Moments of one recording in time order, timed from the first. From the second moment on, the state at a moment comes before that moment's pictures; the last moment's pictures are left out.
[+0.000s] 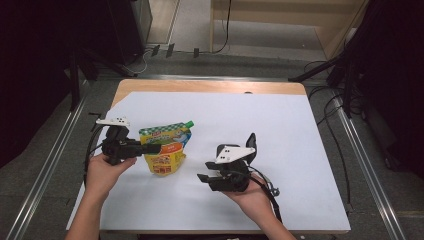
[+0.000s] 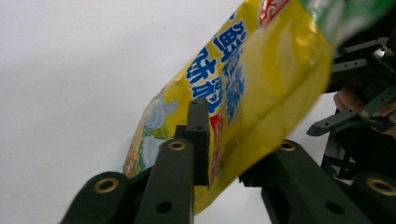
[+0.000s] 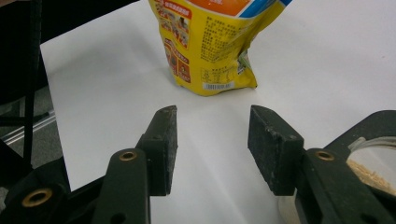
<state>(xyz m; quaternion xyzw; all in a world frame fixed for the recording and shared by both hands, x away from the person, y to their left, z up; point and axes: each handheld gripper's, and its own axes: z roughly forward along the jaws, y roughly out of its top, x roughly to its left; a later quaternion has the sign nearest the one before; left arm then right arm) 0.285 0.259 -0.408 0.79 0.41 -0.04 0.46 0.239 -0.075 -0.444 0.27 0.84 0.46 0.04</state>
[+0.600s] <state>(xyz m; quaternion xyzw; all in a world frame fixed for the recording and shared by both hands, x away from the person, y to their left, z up) 0.278 0.267 -0.403 0.78 0.41 -0.02 0.47 0.242 -0.079 -0.443 0.28 0.84 0.46 0.03</state>
